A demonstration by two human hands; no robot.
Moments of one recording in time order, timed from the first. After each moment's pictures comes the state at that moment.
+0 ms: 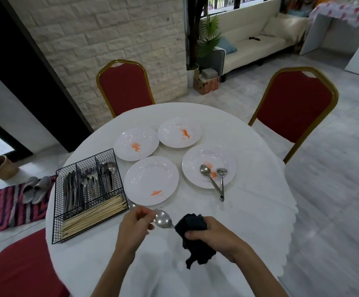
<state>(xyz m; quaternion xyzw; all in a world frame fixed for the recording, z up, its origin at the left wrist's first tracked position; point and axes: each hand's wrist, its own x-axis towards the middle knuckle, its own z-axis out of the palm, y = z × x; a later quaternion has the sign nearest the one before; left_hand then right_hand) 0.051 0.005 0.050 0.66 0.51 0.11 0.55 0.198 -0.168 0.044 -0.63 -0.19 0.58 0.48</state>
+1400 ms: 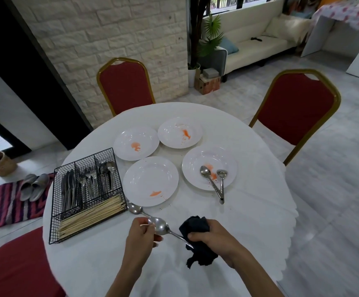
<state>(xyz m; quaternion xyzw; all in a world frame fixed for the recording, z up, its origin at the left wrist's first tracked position) 0.048 -0.017 0.024 0.63 0.52 0.12 0.56 0.200 -0.165 0.024 -0.66 -0.14 0.55 0.49</state>
